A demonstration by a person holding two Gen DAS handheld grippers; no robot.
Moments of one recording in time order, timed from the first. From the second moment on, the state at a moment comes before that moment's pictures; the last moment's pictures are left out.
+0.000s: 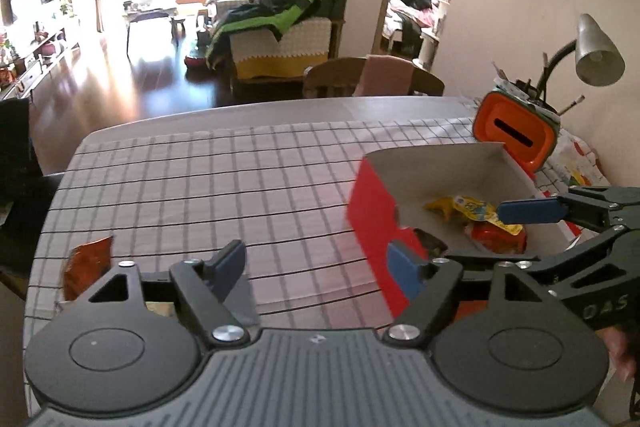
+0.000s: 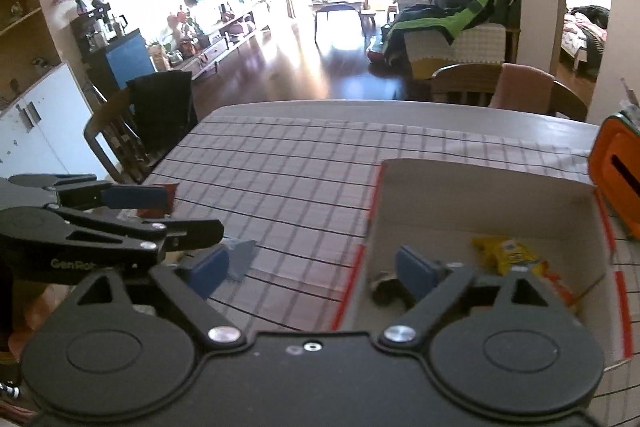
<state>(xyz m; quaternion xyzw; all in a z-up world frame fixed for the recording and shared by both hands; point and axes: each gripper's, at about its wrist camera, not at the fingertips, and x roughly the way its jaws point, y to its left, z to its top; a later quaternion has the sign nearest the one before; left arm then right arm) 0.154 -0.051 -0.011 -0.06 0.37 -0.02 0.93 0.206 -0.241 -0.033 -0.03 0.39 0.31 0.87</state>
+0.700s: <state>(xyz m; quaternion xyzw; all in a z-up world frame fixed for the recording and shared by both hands) 0.113 0.083 -0.058 -0.07 0.39 0.05 0.91 0.187 -0.135 -0.068 -0.10 0.40 0.37 0.84</state>
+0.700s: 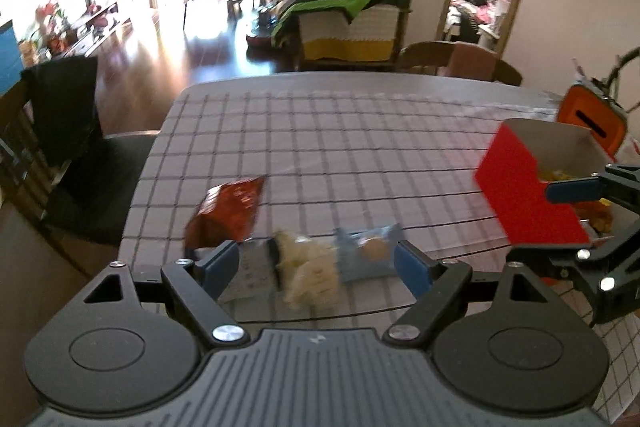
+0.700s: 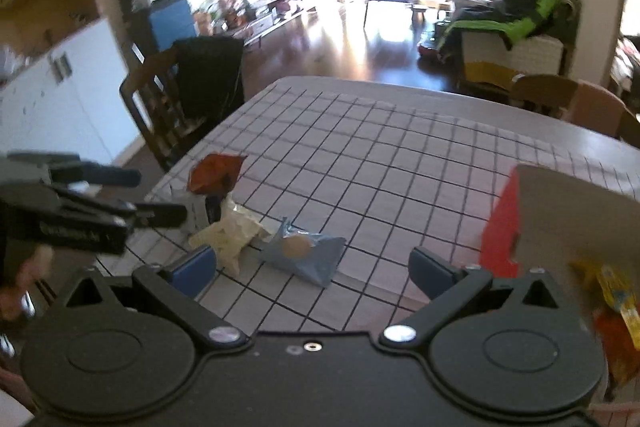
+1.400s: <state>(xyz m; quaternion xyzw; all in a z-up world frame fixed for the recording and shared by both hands) 0.159 0.138 -0.130 -0.11 0.47 0.14 0.86 0.230 -0.049 -0.160 -0.26 0.43 0.43 0.75</state>
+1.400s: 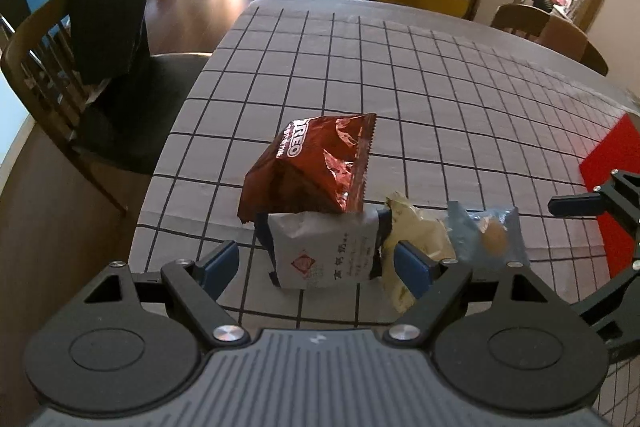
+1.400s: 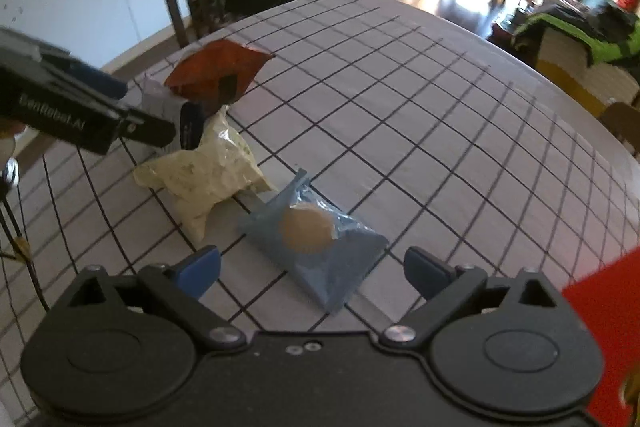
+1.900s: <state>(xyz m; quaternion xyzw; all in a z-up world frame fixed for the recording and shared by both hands) 0.181 0.145 -0.138 -0.14 0.49 0.14 0.85 0.248 -0.019 -0.182 -0.31 0.41 0.50 0.70</state>
